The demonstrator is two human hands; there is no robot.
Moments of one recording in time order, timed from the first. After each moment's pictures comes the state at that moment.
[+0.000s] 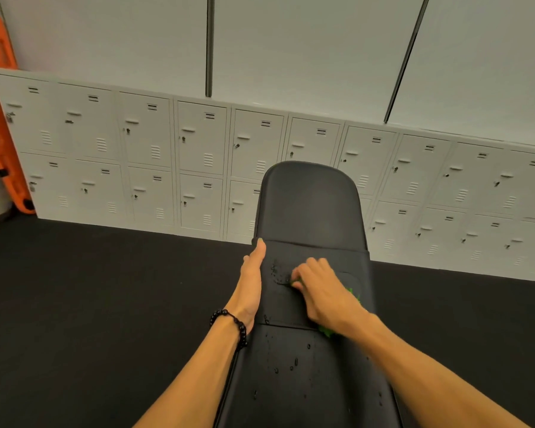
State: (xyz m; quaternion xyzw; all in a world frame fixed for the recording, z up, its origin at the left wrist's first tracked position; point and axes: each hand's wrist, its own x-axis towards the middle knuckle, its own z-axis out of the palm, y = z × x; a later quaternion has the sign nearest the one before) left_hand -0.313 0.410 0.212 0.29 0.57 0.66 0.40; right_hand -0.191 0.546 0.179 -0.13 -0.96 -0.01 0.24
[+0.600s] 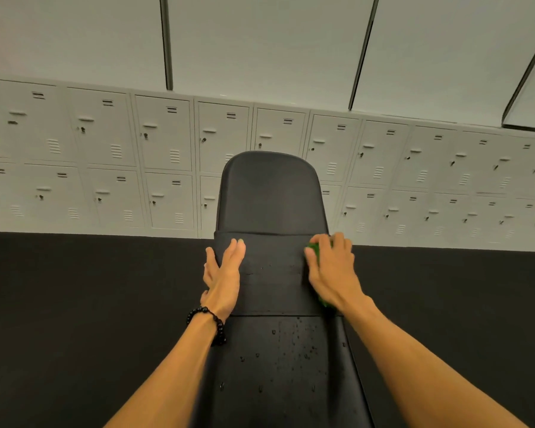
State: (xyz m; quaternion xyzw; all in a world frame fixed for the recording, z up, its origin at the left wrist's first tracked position) left_hand -0.298 0.425 0.197 0.31 0.69 0.58 0.30; right_hand -0.140 0.577 0.188 -0.39 -0.86 0.02 0.34
